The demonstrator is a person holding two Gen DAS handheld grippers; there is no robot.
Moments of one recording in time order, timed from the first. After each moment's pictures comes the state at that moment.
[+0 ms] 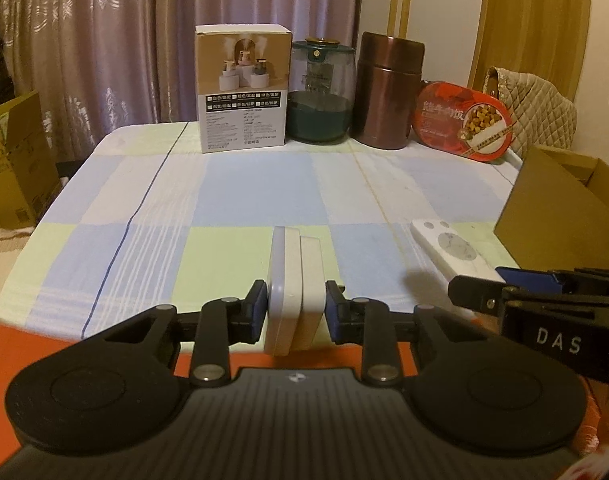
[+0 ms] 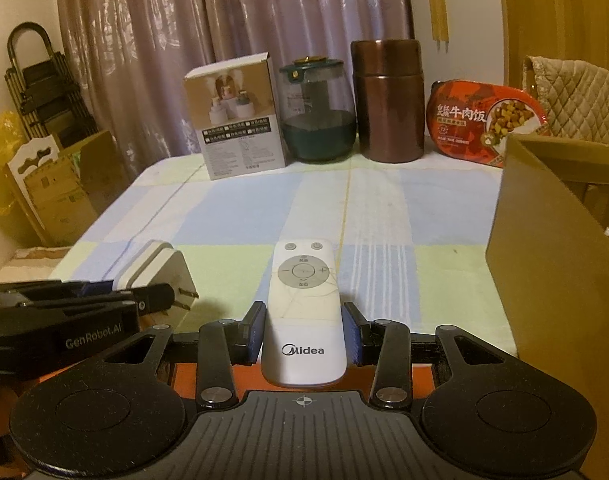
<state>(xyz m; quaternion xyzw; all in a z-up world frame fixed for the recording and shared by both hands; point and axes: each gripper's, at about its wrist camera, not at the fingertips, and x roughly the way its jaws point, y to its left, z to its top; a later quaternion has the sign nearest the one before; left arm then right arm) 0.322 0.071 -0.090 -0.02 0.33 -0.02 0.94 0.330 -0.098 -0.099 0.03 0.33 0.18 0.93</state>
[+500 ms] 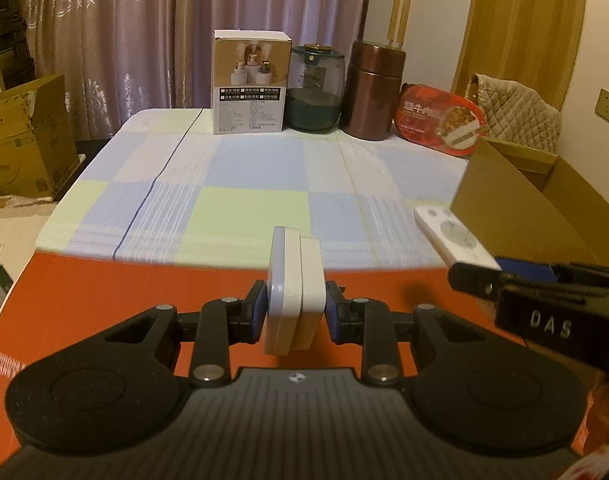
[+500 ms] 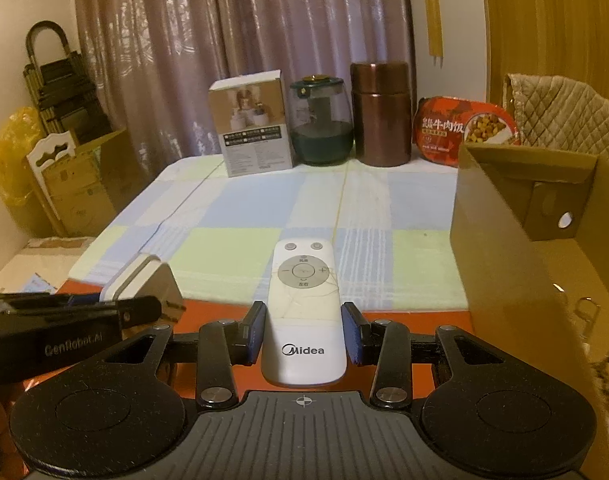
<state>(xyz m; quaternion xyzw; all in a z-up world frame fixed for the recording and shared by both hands) 0.221 0.046 -0.059 -0.05 0.34 -0.01 0.94 0.244 -0.127 -0.065 0.01 0.32 0.19 0.93</state>
